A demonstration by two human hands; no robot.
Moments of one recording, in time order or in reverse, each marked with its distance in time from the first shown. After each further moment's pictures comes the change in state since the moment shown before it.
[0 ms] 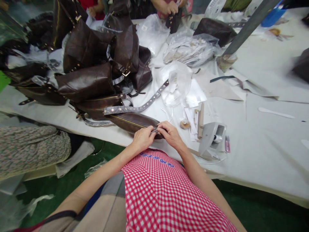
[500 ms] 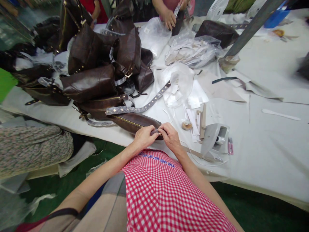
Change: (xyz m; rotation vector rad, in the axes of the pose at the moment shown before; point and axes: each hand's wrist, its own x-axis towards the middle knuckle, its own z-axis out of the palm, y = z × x) left_hand 0.003 -0.003 0.003 -0.022 0.080 -0.018; right_hand -0.005 -0.006 0.014 -0.105 0.131 -0.024
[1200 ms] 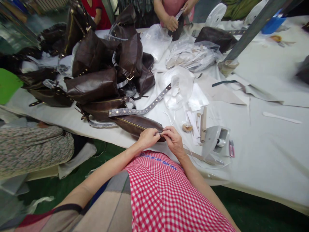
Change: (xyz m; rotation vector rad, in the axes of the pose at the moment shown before) left_hand 0.014 -0.002 0.015 -0.120 -0.085 0.018; right_hand -0.019 0.019 -0.001 0.077 0.069 -0.080
